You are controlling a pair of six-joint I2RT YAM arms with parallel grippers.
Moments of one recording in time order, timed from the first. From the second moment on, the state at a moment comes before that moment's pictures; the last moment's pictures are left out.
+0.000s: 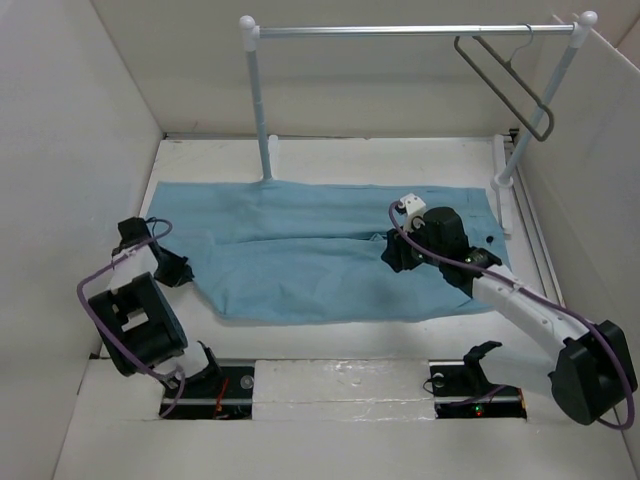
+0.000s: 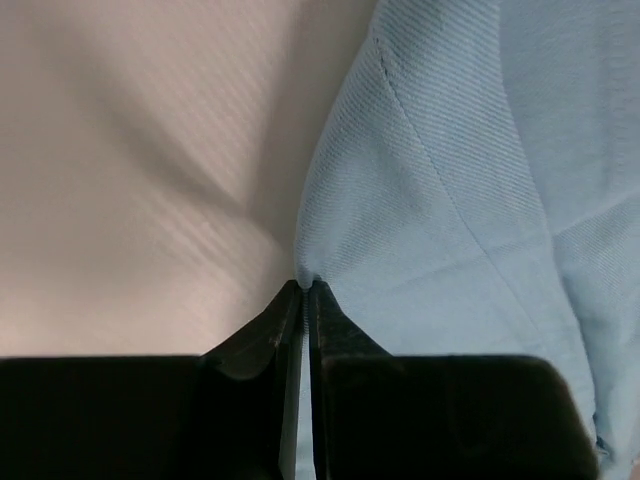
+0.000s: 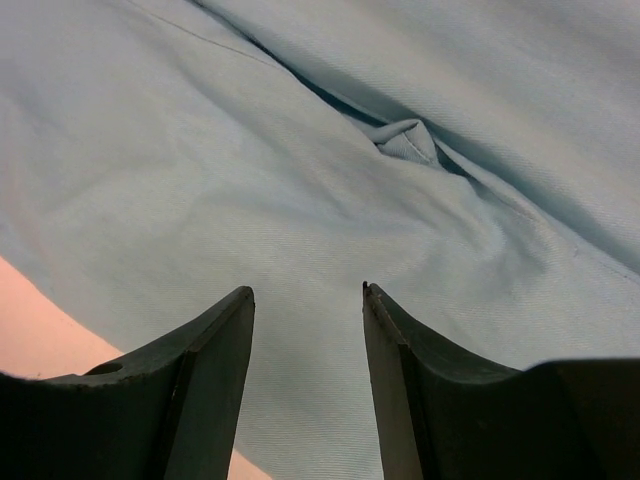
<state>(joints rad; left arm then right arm) 0.48 1.44 0.76 -0.54 0.17 -0.63 0.49 1.13 0.72 -0.19 -0.21 0.06</state>
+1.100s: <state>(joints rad) 0.10 1.32 1.13 -1.06 -0.64 -0.83 0.26 1.05 0.65 -0.31 -0.30 -0.09</state>
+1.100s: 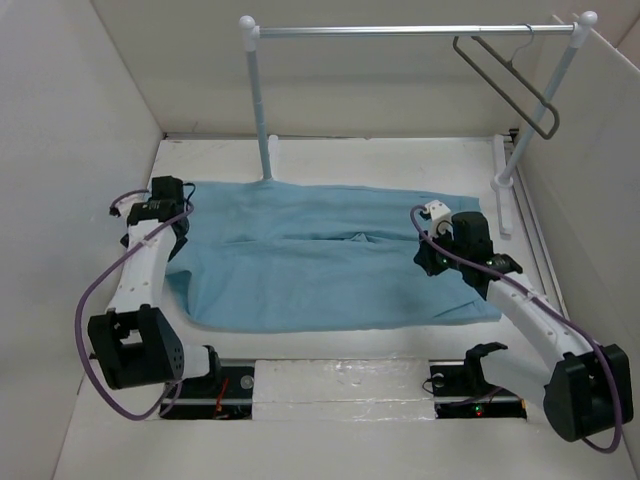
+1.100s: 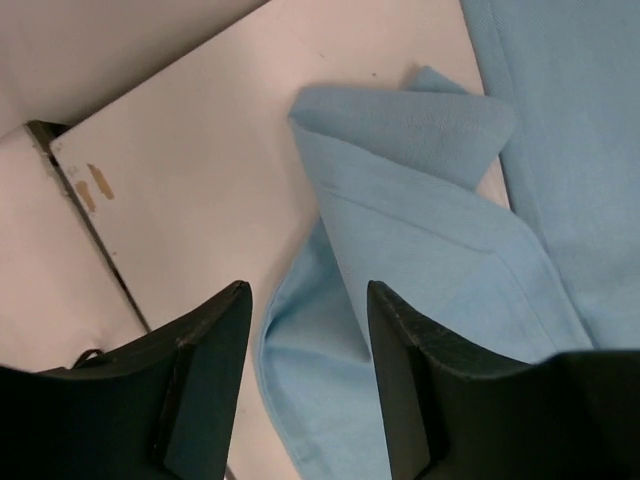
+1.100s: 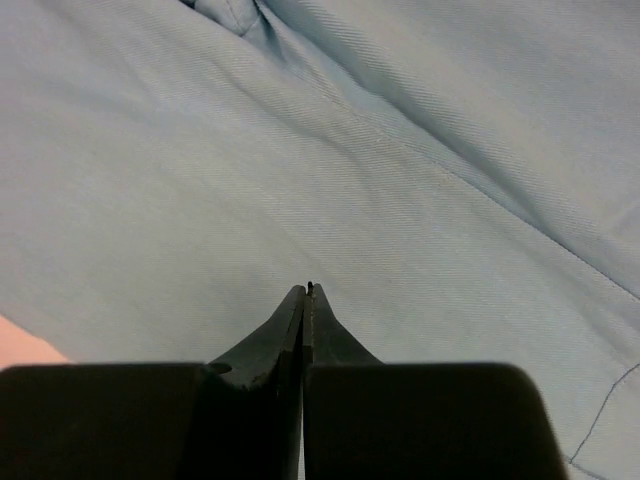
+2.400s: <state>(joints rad) 0.43 1.16 1.19 -1.06 -0.48 -0.62 0.46 1.28 0.79 -0.42 -0.29 -0.14</state>
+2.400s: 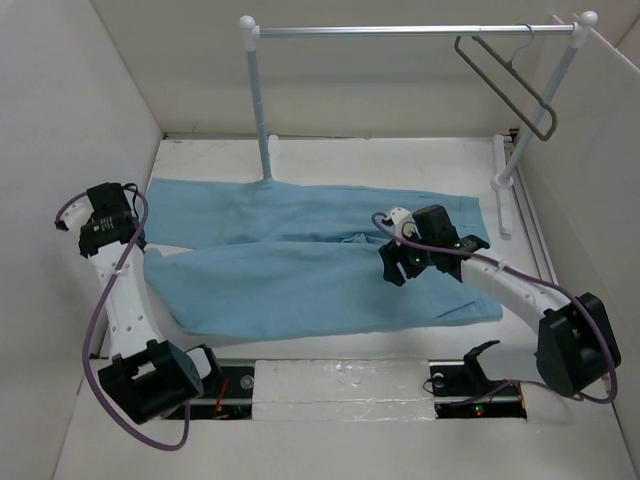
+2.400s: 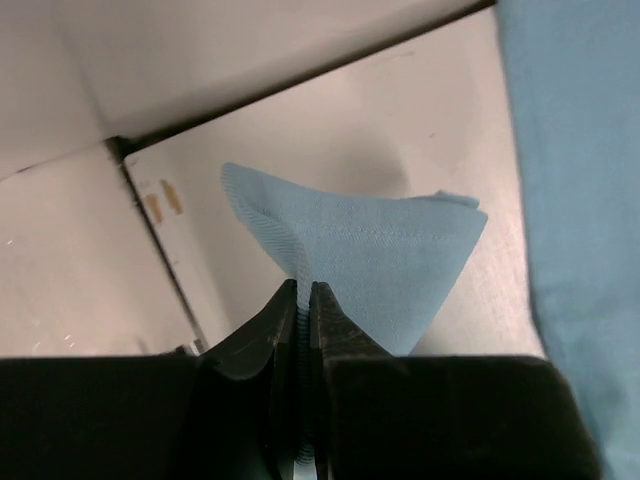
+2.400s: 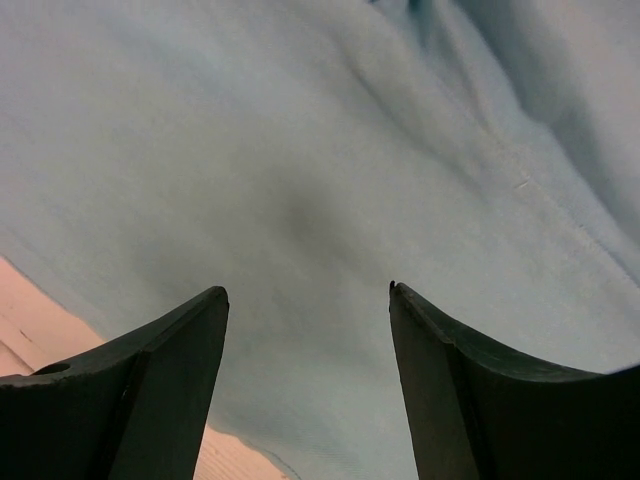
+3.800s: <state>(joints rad) 0.50 1.42 1.04 -0.65 -0.18 -0.62 0.54 1.32 0.95 -0.46 -0.24 -0.17</state>
